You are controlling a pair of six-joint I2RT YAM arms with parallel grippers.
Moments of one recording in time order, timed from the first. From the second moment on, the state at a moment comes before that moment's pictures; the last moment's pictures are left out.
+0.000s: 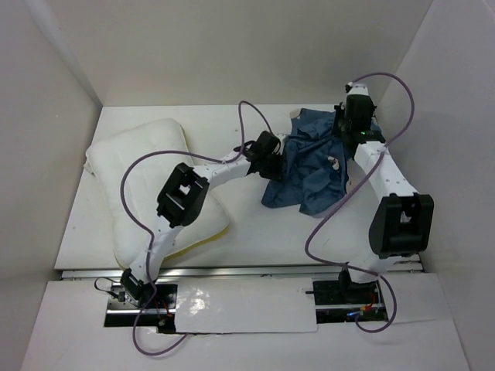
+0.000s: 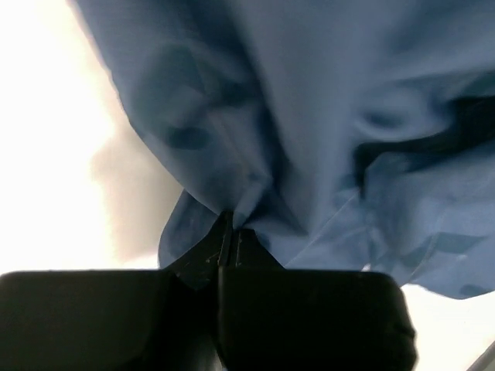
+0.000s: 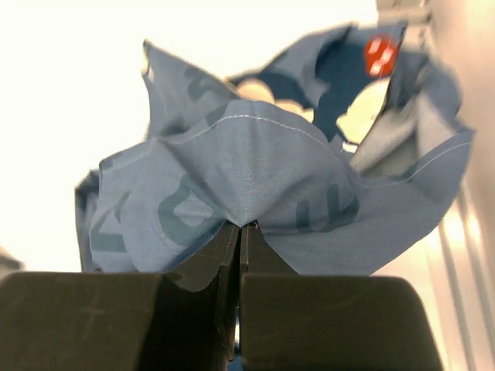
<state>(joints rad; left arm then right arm) -0.69 2.39 1.96 -0.38 0.19 -0.41 0.03 1.61 1.34 -0.21 0.13 0.09</state>
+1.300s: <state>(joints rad) -0.24 1.45 1.67 -0.49 -0.25 -0.34 0.10 1.18 1.37 -0.34 0.14 0.04</state>
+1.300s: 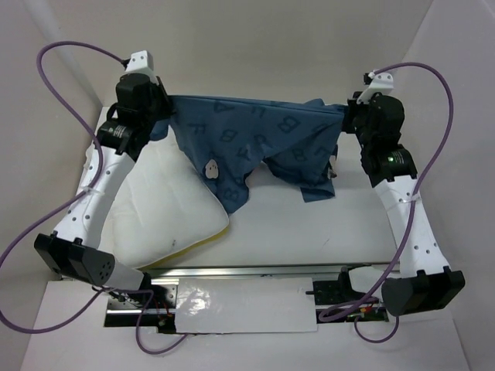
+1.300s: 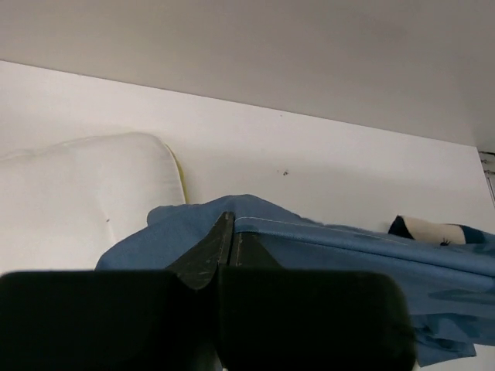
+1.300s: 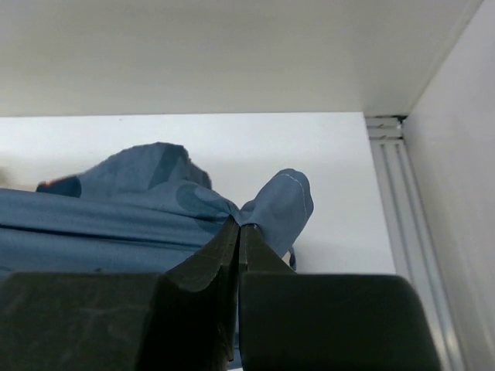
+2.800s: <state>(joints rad) -0.30 1.34 1.09 -0.32 -0.35 -0.44 0.03 1.12 1.10 -0.26 0.23 0.22</state>
